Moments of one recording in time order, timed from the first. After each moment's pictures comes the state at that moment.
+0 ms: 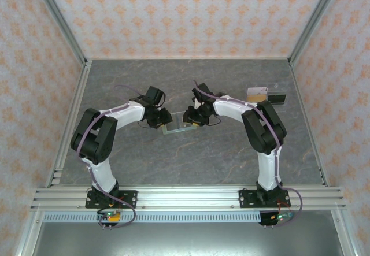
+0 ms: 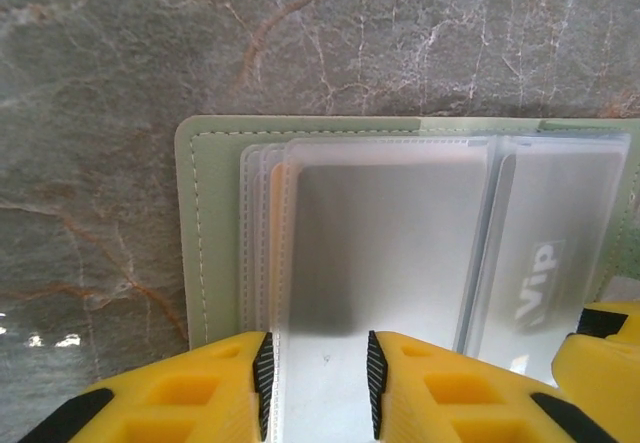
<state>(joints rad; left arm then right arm) -0.36 1.81 1.09 -0.45 0.24 -0.77 0.58 2.00 1.34 -0.50 -0.40 0.66</state>
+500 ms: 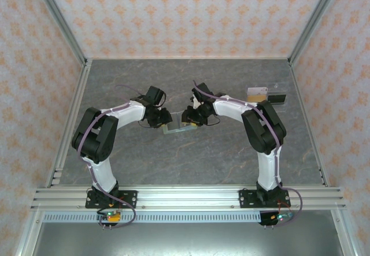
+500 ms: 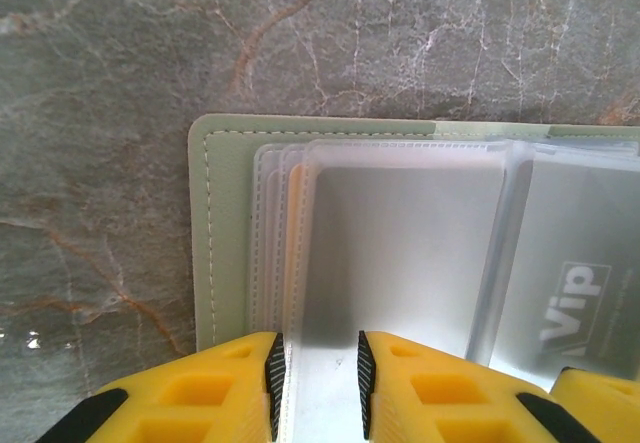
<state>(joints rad) -0.36 1.82 1.10 -0.45 0.25 -0.77 0.58 2.00 1.34 -0.48 -0.45 0.65</state>
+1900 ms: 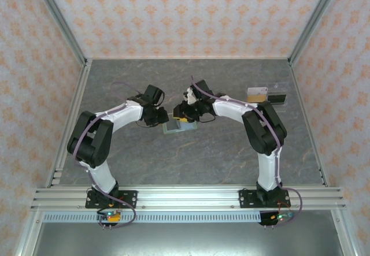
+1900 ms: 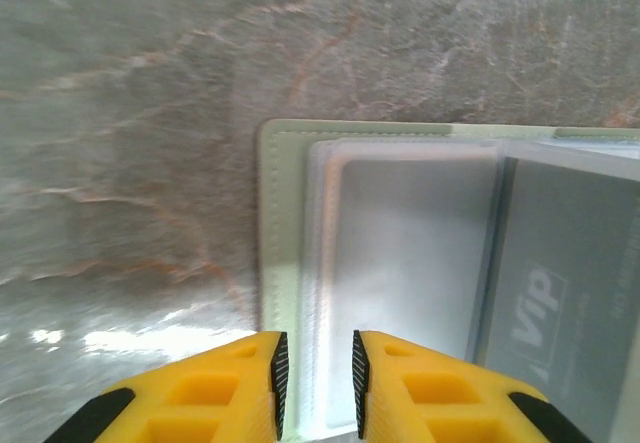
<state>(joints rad) -0.36 1.74 1.10 -0.55 0.13 -0.72 0.59 2.00 1.34 -0.29 -0.68 0.75</state>
